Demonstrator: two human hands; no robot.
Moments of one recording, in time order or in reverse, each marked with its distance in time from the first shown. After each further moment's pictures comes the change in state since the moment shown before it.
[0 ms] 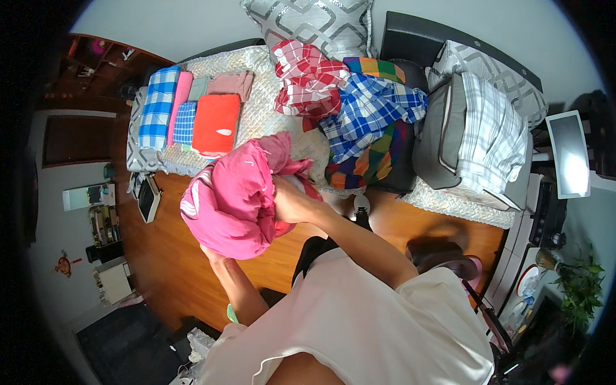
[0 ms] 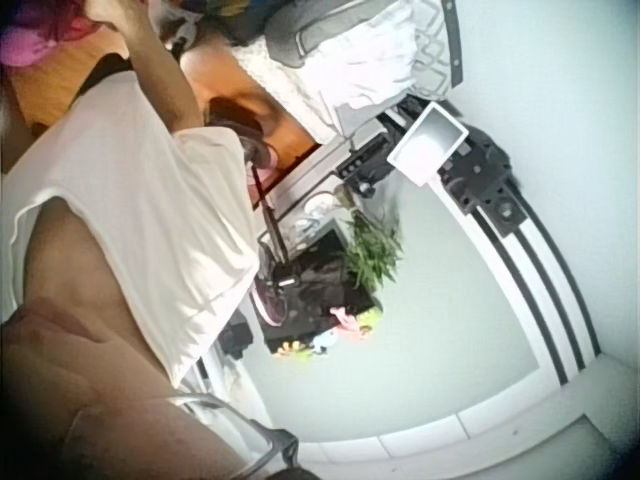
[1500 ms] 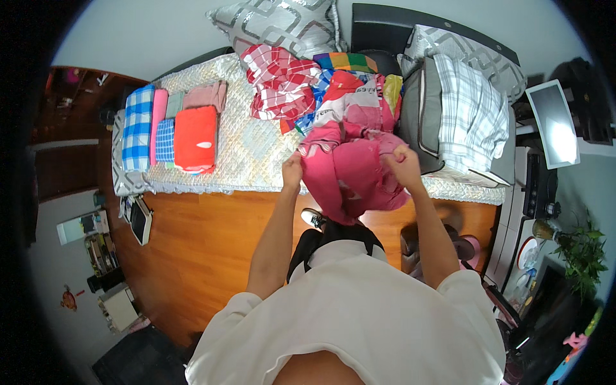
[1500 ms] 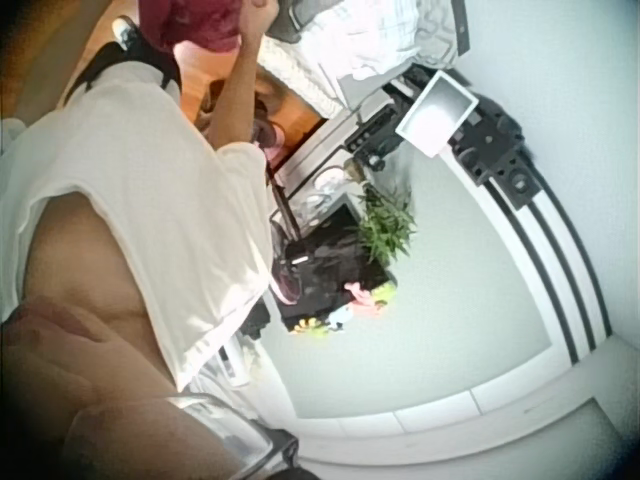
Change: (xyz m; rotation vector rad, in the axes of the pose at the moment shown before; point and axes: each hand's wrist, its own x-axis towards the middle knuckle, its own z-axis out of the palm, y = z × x) left_hand 0.108 -0.279 0.088 0.773 -0.108 -0.224; right_hand -0.205 0.100 -0.198 -0.308 0.643 0.567
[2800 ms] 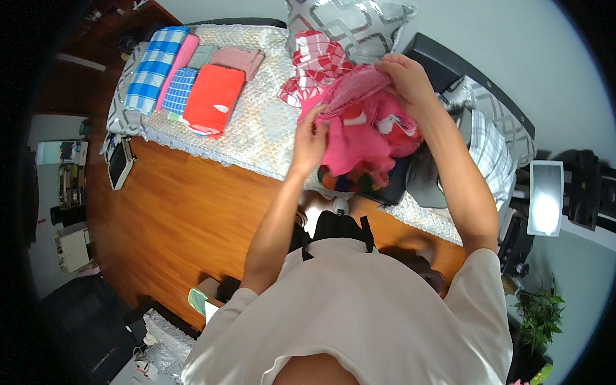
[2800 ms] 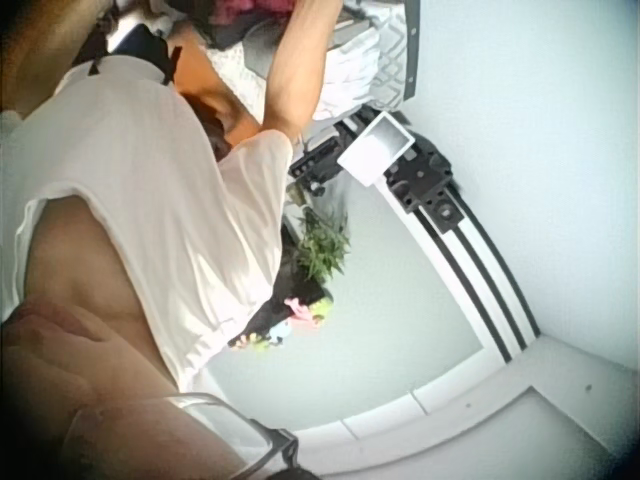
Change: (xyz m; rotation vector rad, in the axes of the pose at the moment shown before) left_hand -0.031 0.200 -0.064 -0.034 -0.041 0.421; right_hand 0.190 -0.267 0.099 0.586 -0.444 0.263
